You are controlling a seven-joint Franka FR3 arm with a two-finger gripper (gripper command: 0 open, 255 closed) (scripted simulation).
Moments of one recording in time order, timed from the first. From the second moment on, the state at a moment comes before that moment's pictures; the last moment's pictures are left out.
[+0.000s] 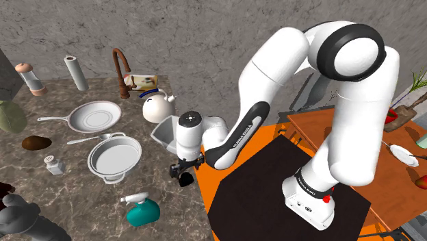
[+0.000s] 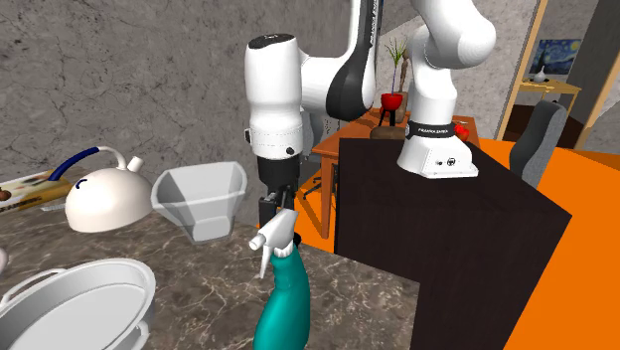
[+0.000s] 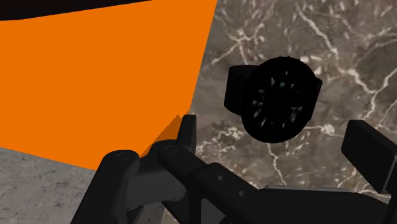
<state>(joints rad) 0.30 0.45 0.40 -2.34 -0.44 2.71 1.21</state>
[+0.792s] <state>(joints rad) 0.39 0.58 0.31 -2.28 -0.53 2.78 1.29</state>
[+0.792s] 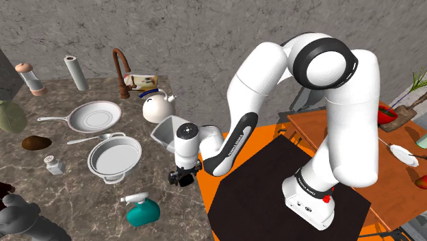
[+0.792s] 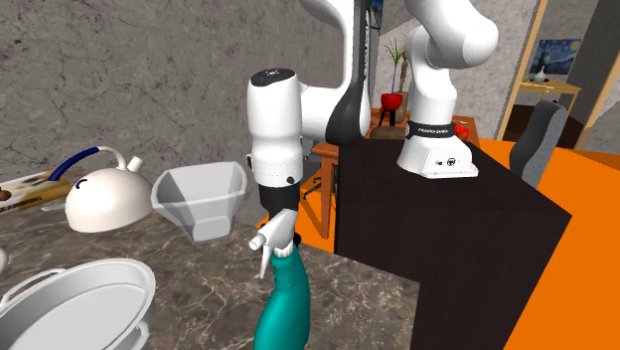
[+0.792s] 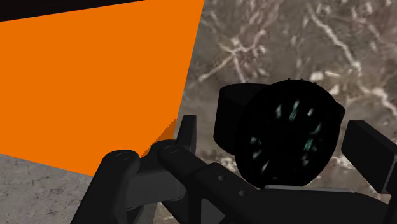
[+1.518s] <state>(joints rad) 0.39 0.58 0.31 -2.28 -0.53 2.78 1.29</state>
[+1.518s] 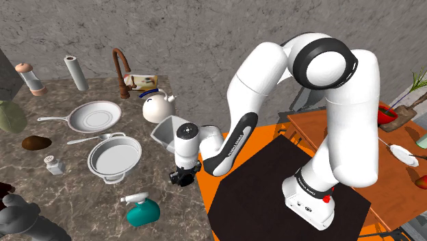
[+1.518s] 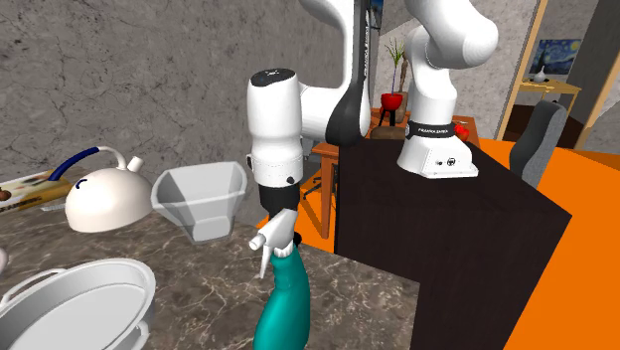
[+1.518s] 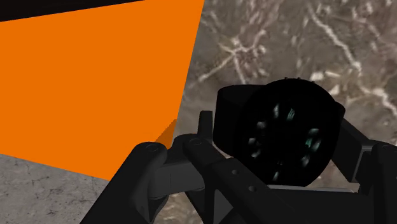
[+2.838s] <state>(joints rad) 0.26 0.35 0.48 -2.35 -0.35 2.63 1.16</state>
